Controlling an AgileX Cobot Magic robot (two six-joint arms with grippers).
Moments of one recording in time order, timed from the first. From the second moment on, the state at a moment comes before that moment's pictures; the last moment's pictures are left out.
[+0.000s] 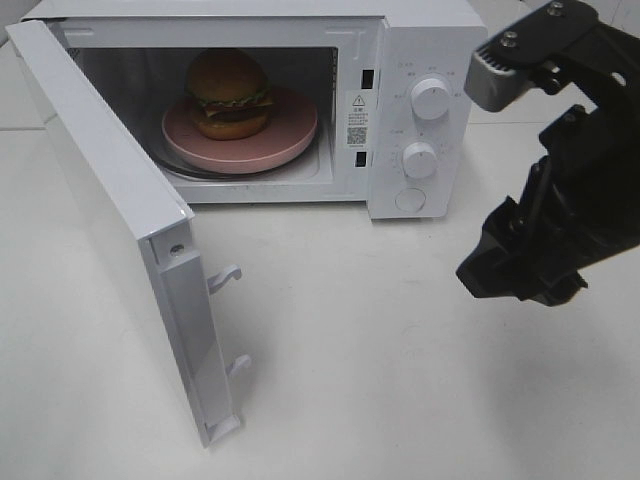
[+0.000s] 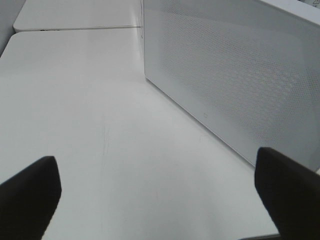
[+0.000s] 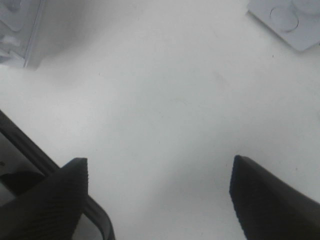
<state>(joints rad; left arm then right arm) 0.03 0.00 -0.50 -0.17 1.04 0.12 0.60 1.16 -0.85 0.00 0.77 -0.15</state>
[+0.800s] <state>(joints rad) 0.03 0.00 -0.50 -0.17 1.04 0.12 0.57 0.85 -0.84 -0.01 1.08 0.03</state>
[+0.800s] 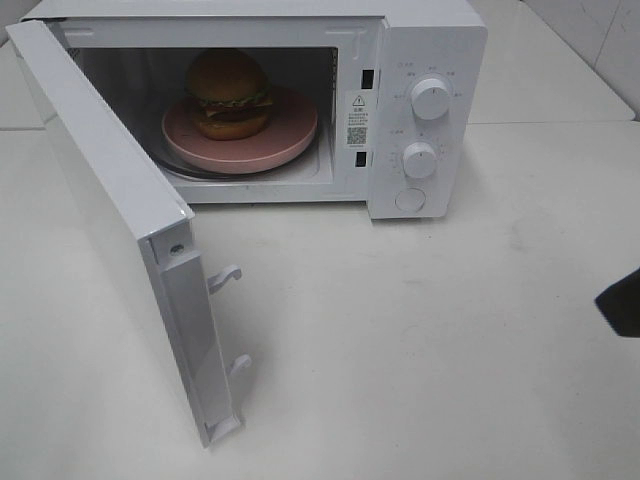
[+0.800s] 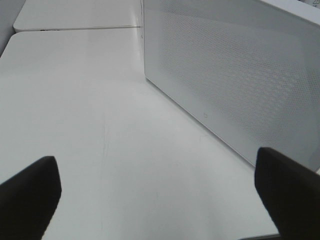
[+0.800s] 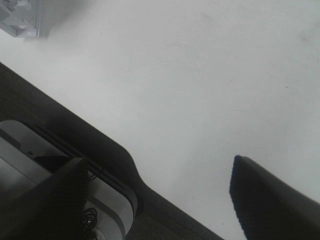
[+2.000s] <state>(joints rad) 0.03 0.00 -0.50 -0.17 1.04 0.12 0.22 0.08 -0.51 -0.08 1.06 0.05</state>
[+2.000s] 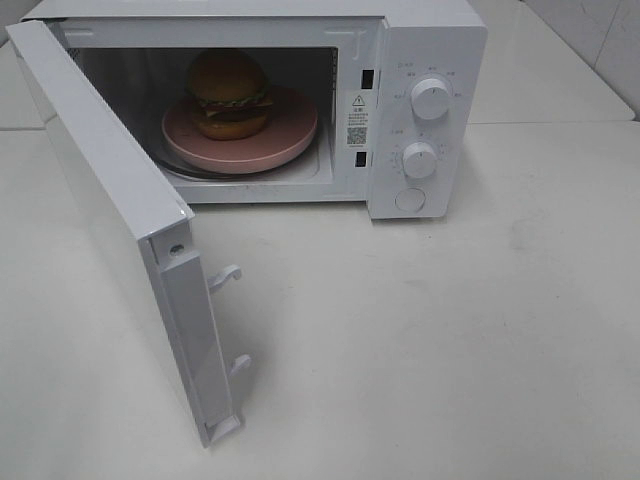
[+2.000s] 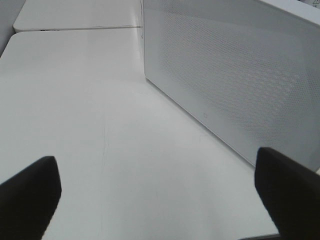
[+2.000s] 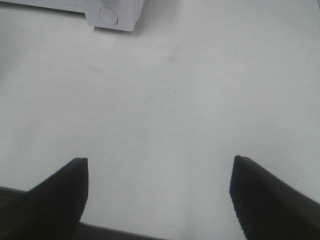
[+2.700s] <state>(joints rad) 0.03 0.00 -0.50 -0.17 1.04 0.12 0.11 0.00 -0.51 -0.08 1.05 0.05</state>
